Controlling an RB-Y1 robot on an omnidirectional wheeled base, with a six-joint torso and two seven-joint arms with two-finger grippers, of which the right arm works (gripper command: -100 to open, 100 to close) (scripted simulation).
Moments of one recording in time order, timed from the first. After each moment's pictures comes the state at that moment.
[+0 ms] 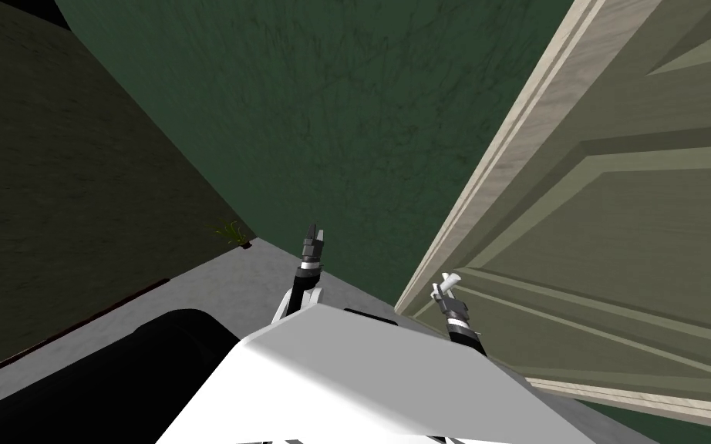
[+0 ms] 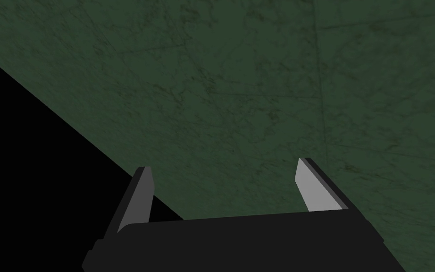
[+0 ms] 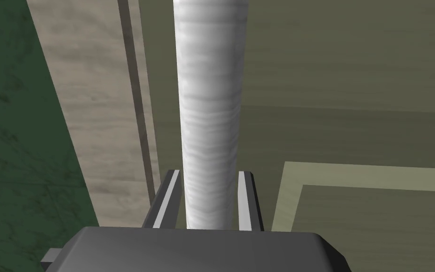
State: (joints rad) arm 0.14 -0.26 -0.07 -0.83 -0.14 -0.84 -1.73
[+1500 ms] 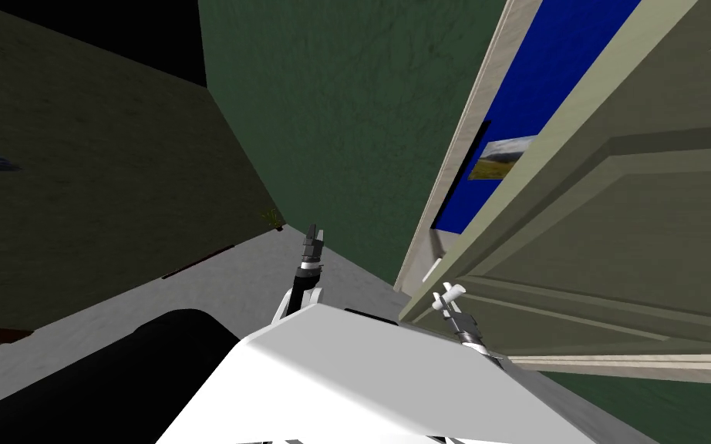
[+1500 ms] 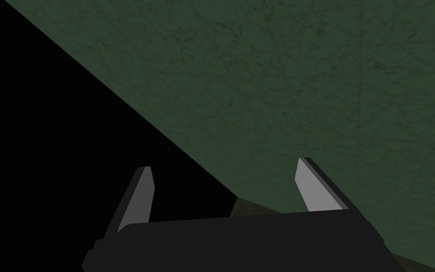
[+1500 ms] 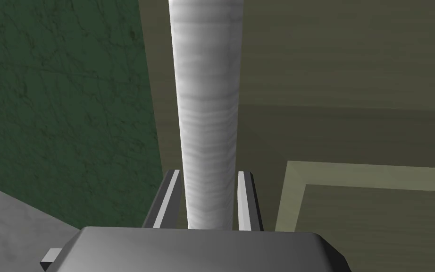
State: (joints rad) arm 0.26 -0.38 0.04 -0.84 -0.04 -0.99 -1.92
